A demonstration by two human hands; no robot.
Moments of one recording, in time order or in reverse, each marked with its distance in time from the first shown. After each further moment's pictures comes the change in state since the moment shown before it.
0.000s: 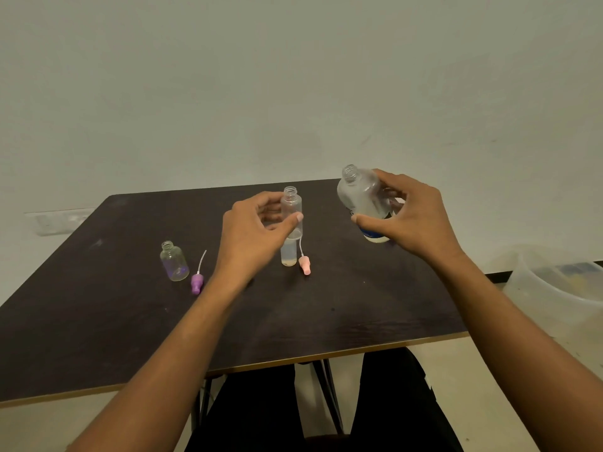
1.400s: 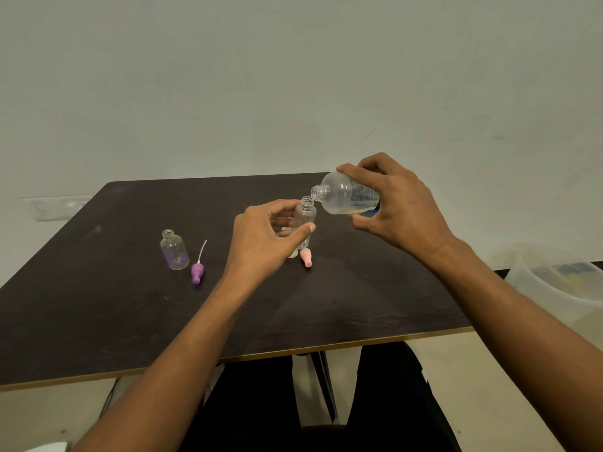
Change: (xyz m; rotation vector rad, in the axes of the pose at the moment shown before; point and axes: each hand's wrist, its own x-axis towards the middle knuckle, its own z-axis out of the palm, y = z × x) left_hand -0.018 -0.005 0.006 0.029 -0.053 0.004; right_hand 0.011 -0.018 0.012 -0.485 -0.096 -0.322
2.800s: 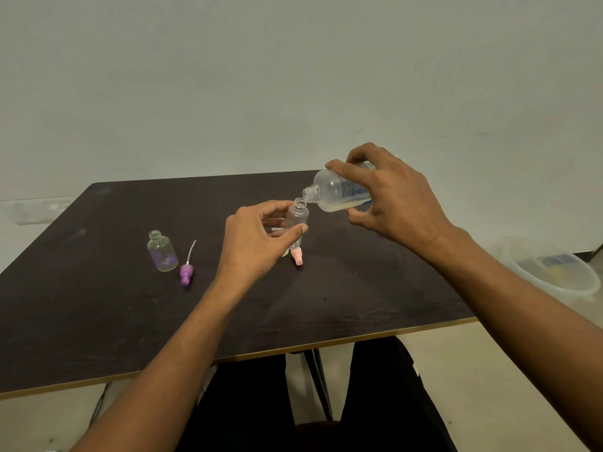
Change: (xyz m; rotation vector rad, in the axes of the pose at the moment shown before) left_hand 0.001 -0.004 0.006 0.050 0.002 -0.012; right_hand 0.002 0.002 -0.014 -0.213 -0.019 -0.079
